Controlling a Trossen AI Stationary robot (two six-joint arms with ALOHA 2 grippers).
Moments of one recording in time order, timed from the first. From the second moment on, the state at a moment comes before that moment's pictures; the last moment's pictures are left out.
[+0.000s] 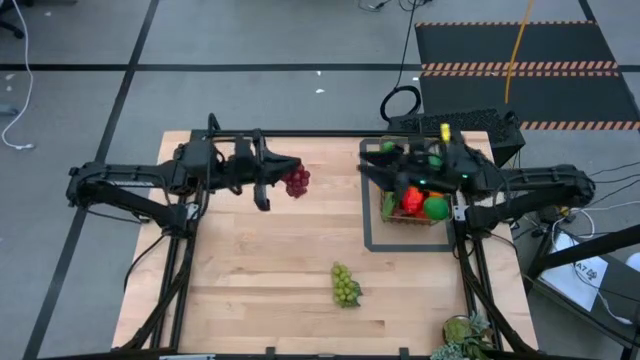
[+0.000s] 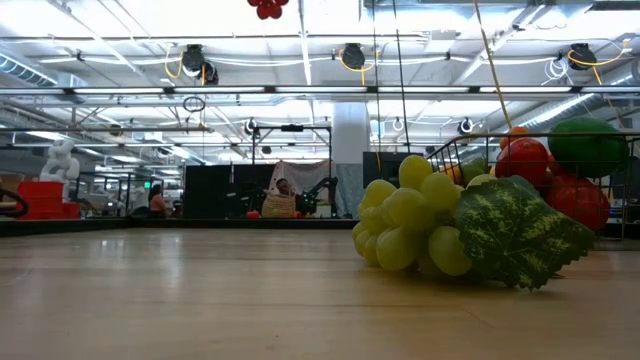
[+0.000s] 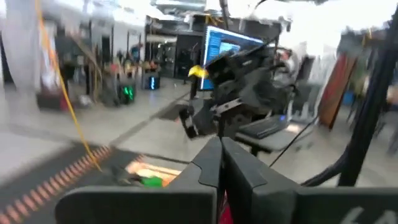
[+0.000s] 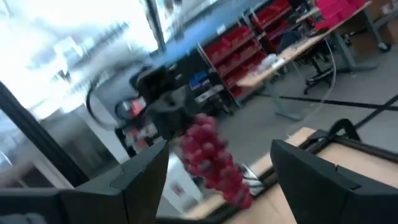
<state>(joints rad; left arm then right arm) 0.01 1.12 1.08 0.19 -0.12 -0.07 0.03 1.05 0.99 0.18 0.24 0.60</state>
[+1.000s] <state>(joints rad) 0.03 1.26 1.08 0.41 -0.12 -0.55 0.06 1.45 1.50 -0.18 0.21 0.30</state>
